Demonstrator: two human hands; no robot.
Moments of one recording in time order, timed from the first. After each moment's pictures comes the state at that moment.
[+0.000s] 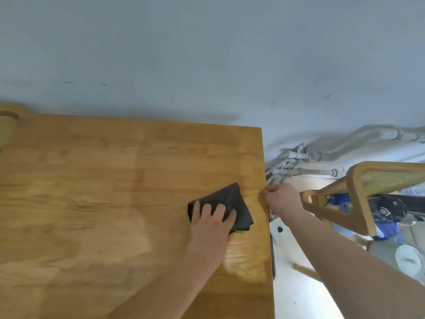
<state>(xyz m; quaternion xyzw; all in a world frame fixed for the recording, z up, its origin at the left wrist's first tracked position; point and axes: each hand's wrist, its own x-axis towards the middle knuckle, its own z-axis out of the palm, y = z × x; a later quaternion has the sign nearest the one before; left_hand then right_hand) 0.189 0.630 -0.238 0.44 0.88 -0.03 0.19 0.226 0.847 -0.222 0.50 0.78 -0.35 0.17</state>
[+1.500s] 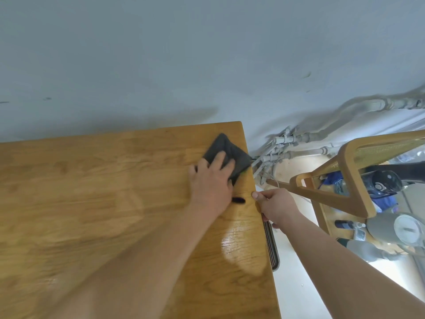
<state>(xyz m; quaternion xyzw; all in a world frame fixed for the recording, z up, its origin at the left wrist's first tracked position) 0.096 0.743 -0.251 0.43 0.89 0.02 0.16 0.237 0.859 -0.246 0.57 0.68 -0.43 0.17</state>
